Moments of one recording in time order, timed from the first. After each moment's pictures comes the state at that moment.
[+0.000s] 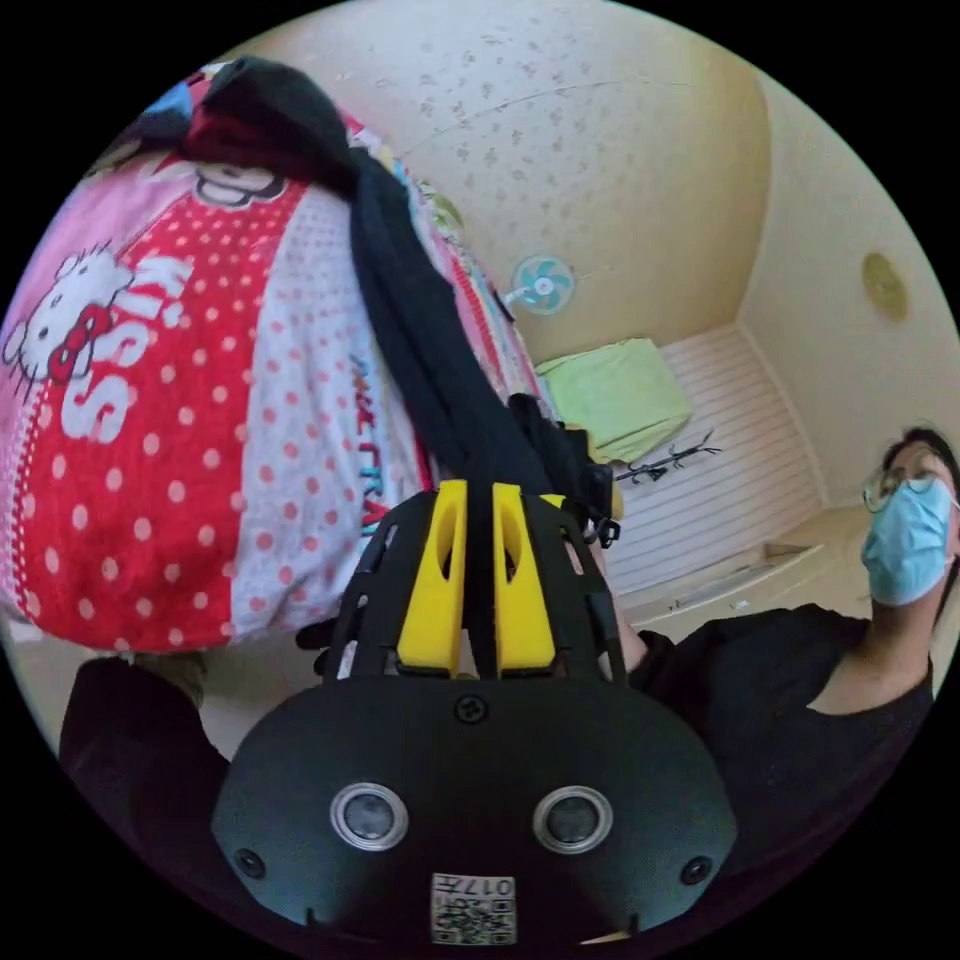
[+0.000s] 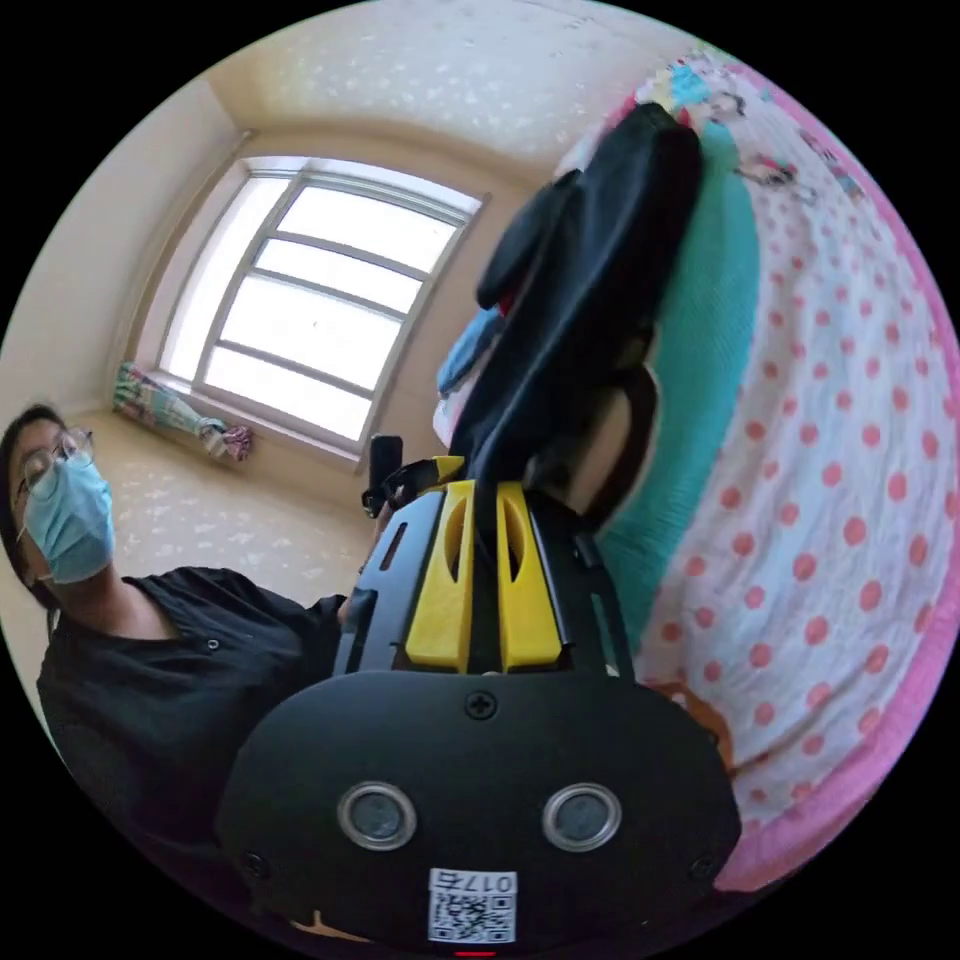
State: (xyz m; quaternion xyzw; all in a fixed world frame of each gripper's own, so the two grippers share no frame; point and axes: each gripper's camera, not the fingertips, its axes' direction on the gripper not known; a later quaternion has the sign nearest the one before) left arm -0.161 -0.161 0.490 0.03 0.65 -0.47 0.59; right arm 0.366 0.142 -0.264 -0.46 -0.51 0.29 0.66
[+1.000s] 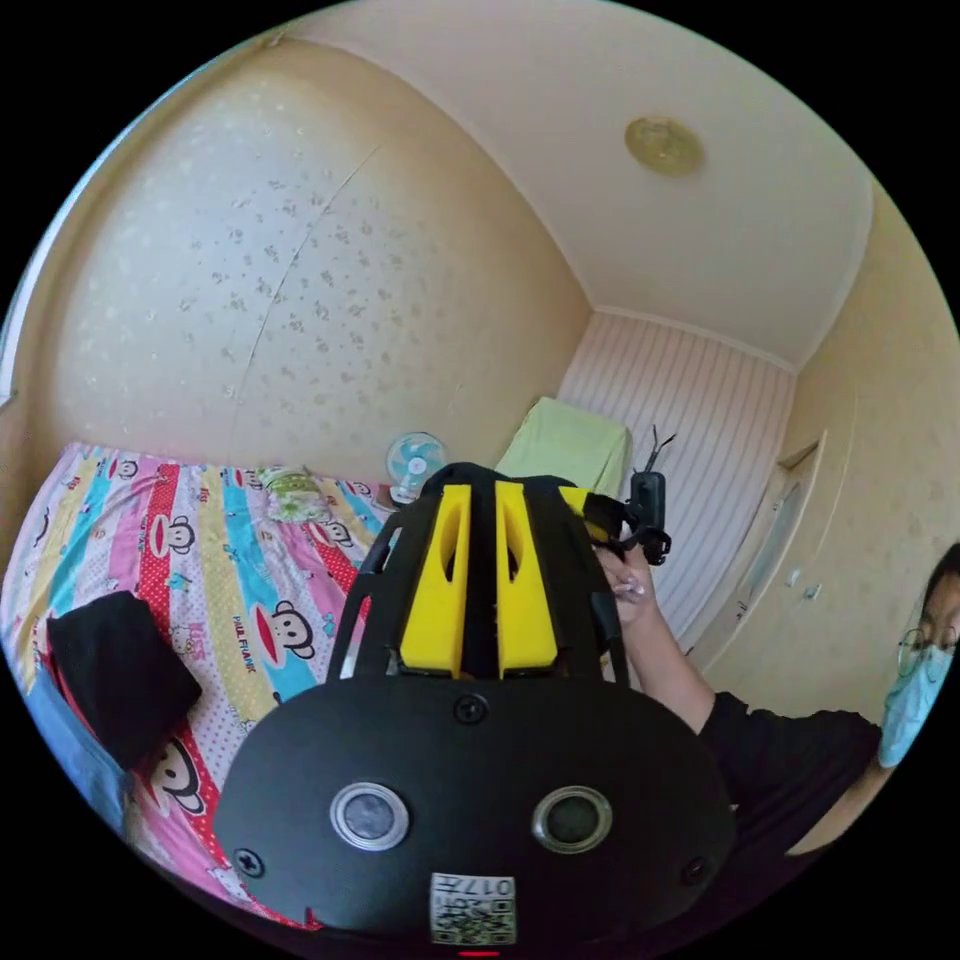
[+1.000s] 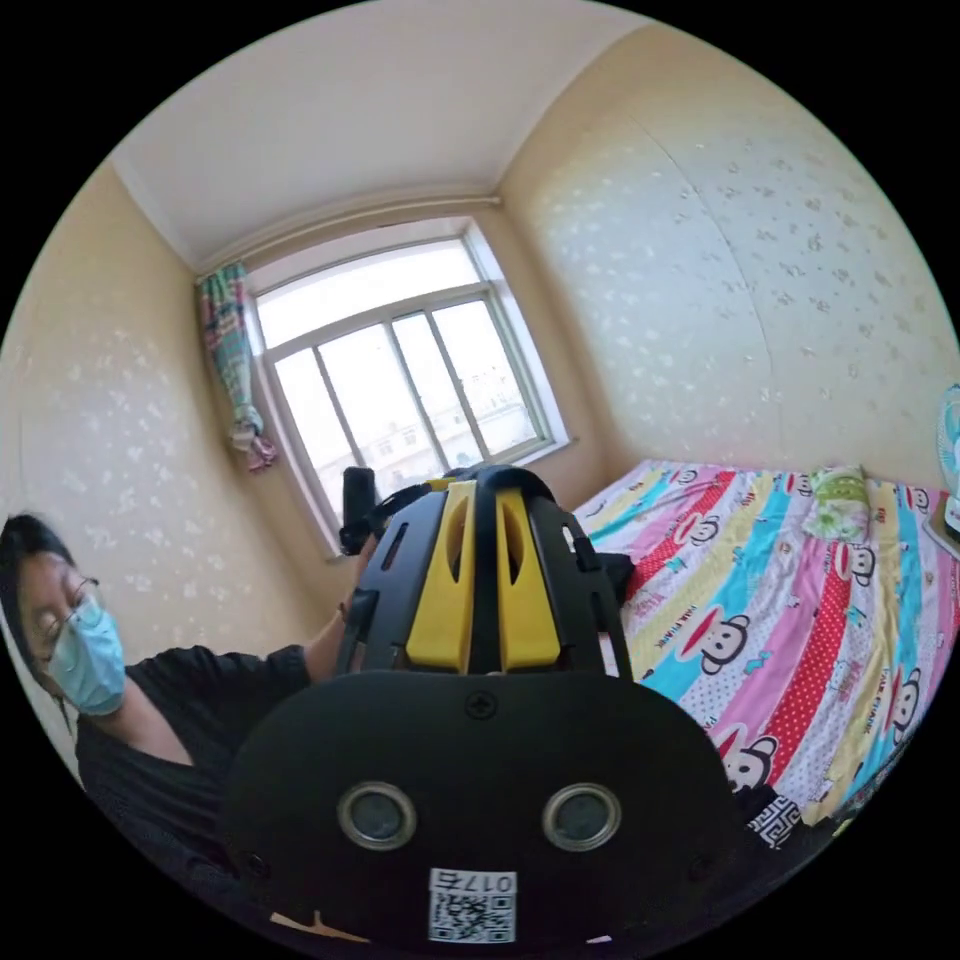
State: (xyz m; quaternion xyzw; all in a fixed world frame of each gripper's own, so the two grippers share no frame) left arm -0.400 -0.471 0.311 0.29 0.51 -0.36 0.73; right arm 0.353 -0.409 -0.189 -0.22 -0.47 0.10 0.85
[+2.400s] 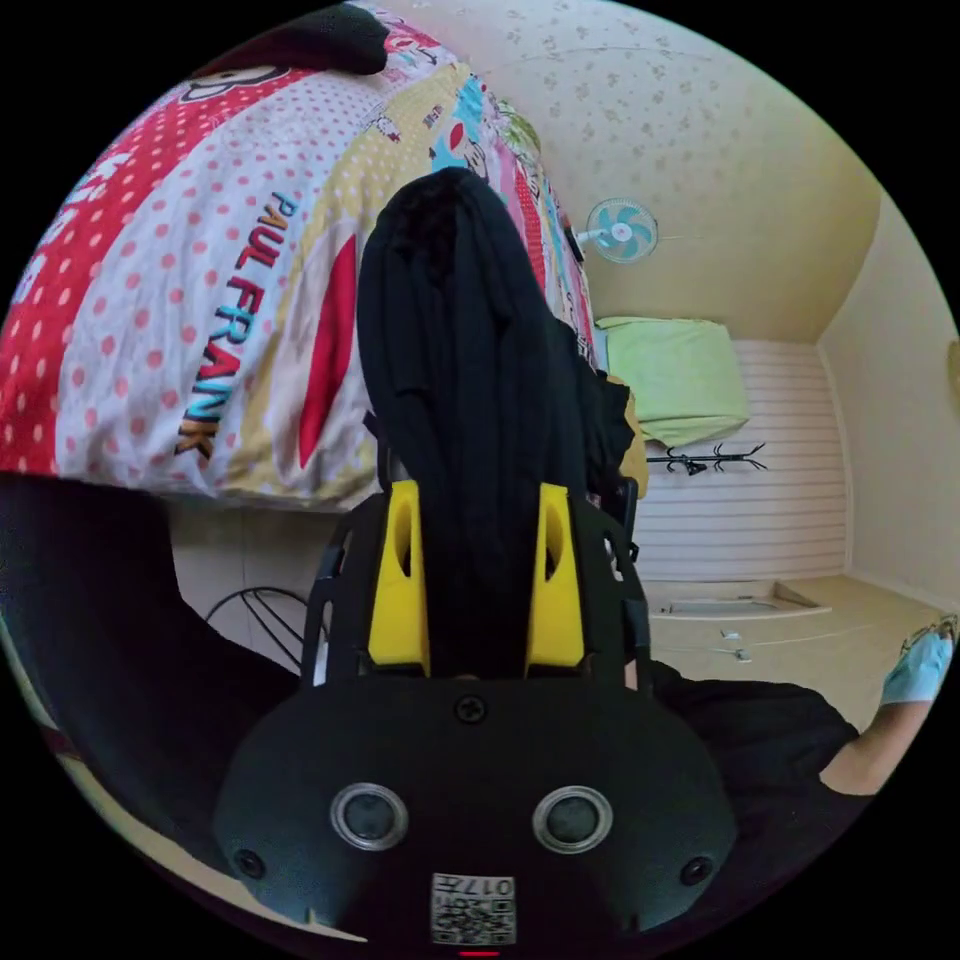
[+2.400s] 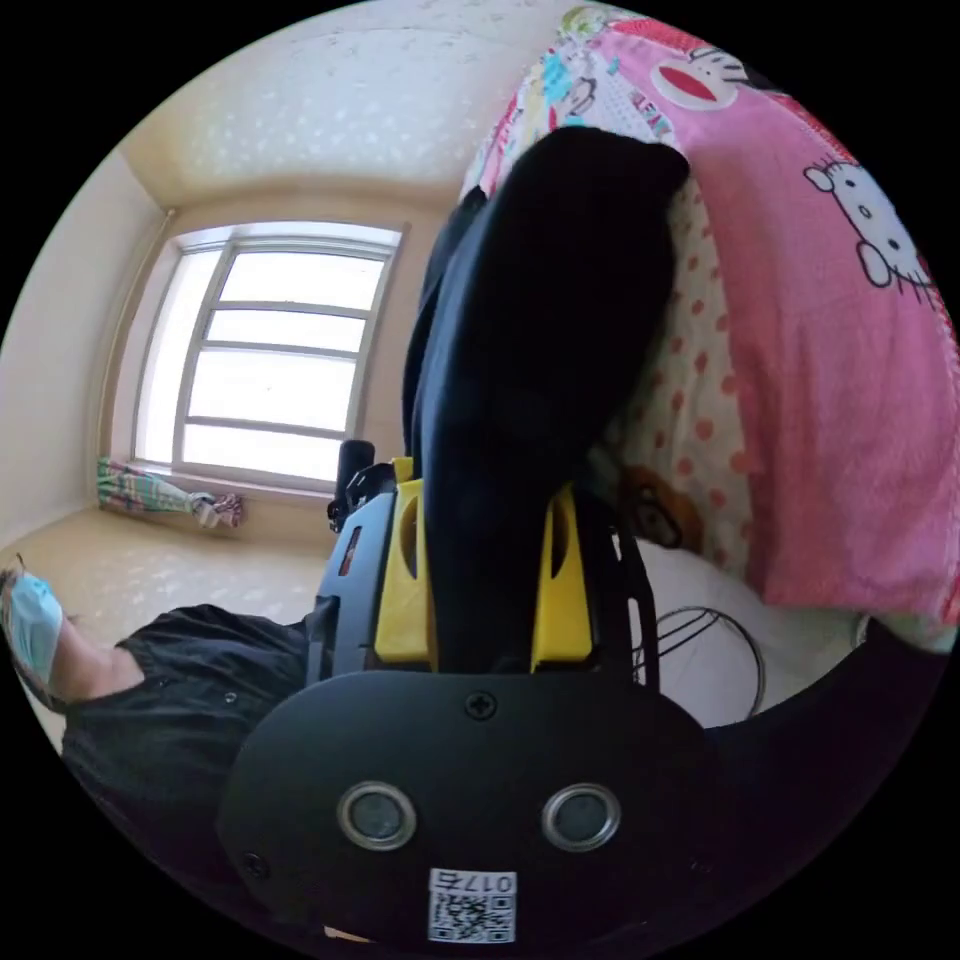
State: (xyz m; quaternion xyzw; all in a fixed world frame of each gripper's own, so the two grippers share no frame) left arm -0.112 -0.275 0.526 -0.15 0.66 -0.47 0.57; right arm 0.355 0.050 -0.231 -0.53 -0.42 0.38 0.64
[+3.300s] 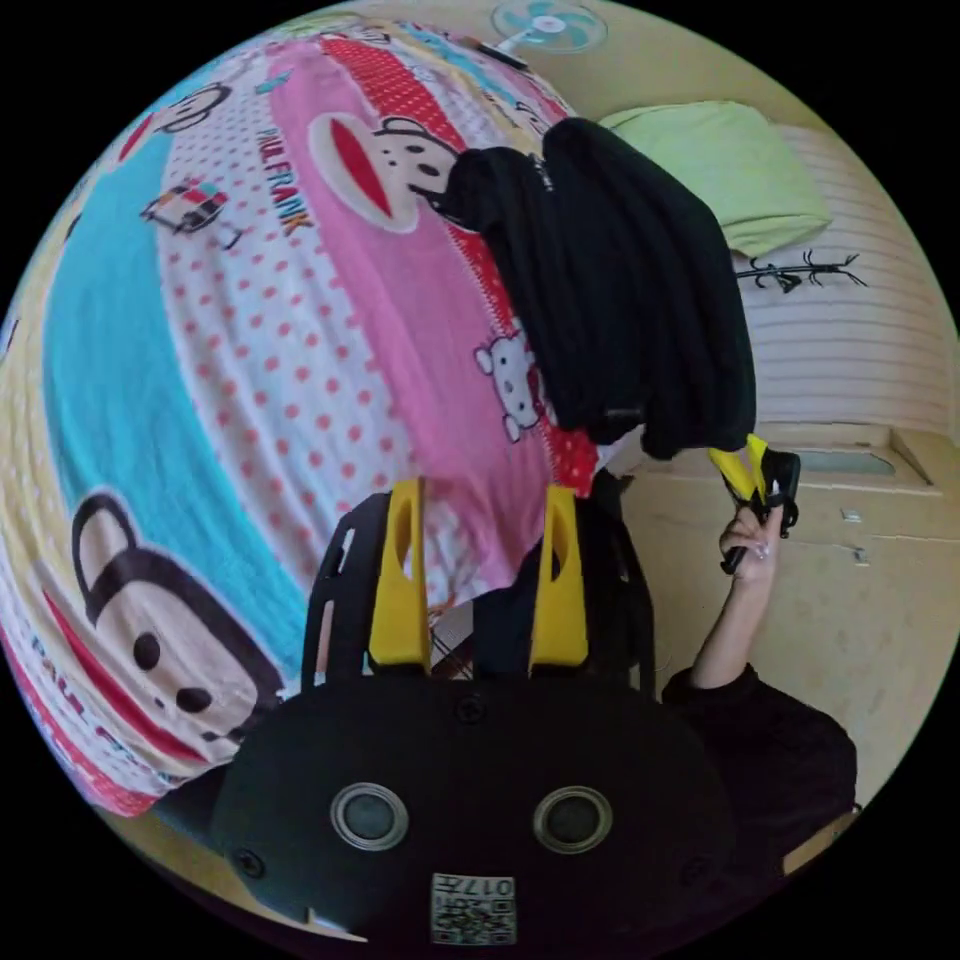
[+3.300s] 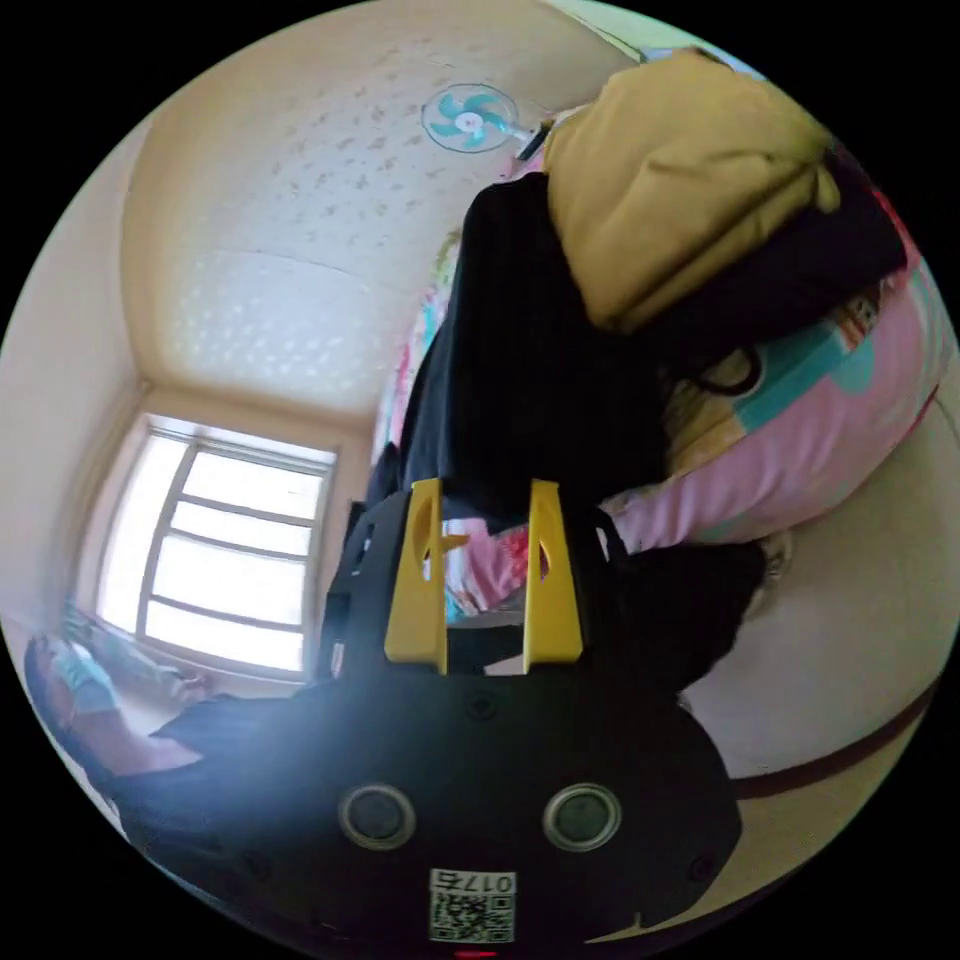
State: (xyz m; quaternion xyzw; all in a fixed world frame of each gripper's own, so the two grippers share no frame) left arm -0.022 -0.545 0.540 -0.25 0.66 -0.19 0.68; right arm 0.712 -0.008 -0.370 -0.40 -0.16 0.48 0.76
